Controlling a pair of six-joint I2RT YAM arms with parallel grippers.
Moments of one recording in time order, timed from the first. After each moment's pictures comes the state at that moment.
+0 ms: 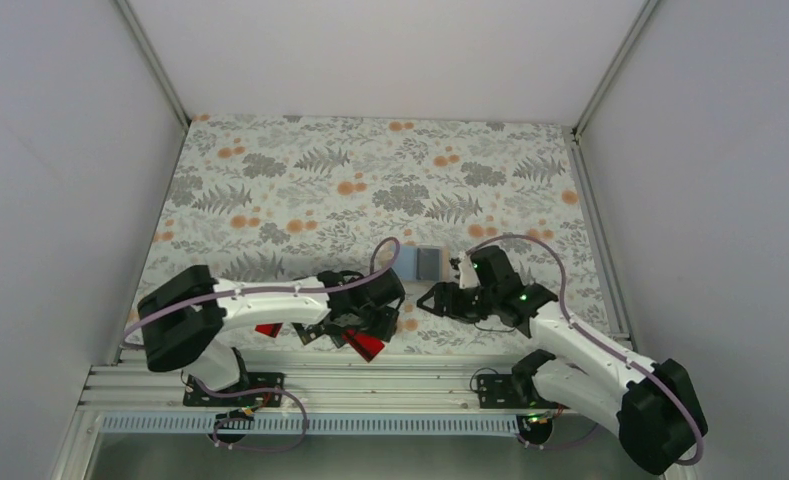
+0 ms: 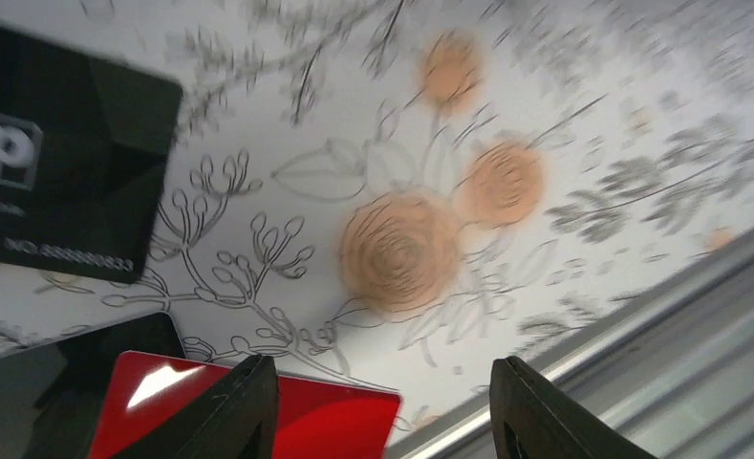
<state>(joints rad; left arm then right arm) -1.15 1.58 0.87 -0.50 0.07 -0.80 0.55 0.95 0.46 -0.41 -0.53 0.72</state>
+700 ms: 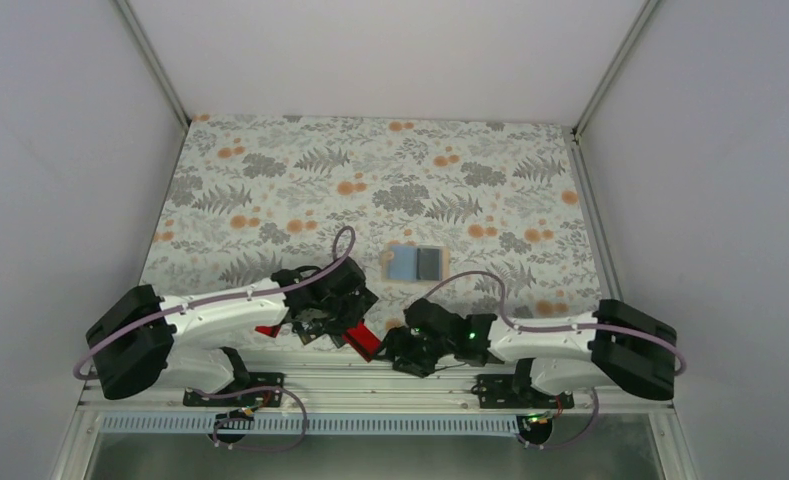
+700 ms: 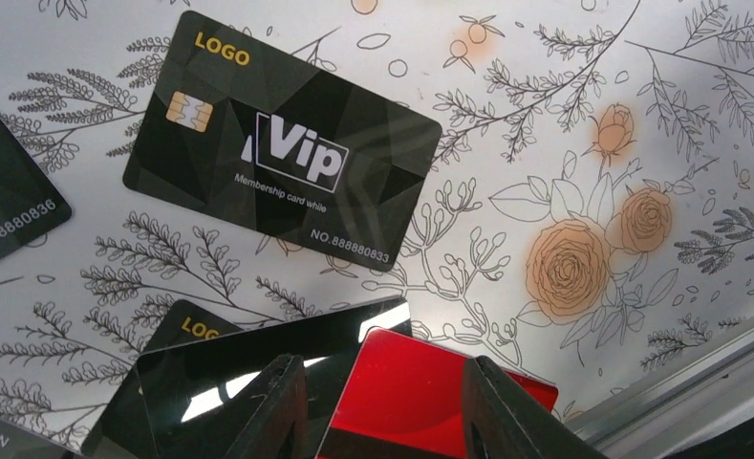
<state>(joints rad) -1.00 1.30 0.70 -0.52 -0.01 -0.73 1.18 1.21 0.38 0.00 -0.35 1.48</state>
